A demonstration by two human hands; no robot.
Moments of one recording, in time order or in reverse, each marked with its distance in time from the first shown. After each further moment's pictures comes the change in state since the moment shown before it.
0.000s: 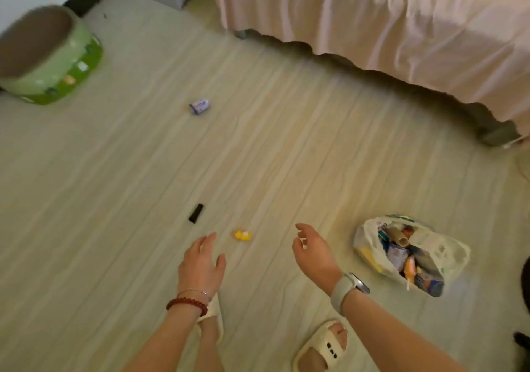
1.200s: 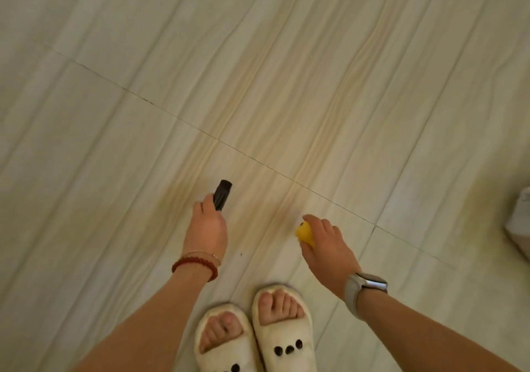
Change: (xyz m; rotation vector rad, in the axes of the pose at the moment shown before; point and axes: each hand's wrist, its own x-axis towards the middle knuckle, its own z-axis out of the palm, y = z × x) left_hand 0.366 -0.277 0.256 -0.049 -0.106 -0.006; right_hand 0.319 0.172 0.366 -0.471 -0.039 0.003
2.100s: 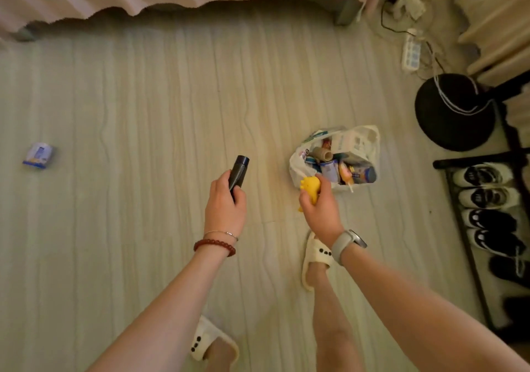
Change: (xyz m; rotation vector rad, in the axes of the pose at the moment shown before) left_hand -0.317 0.472 -0.101 -0.086 -0.114 0.546; right_hand -0.306 0.153 -0.374 0.938 0.637 0.468
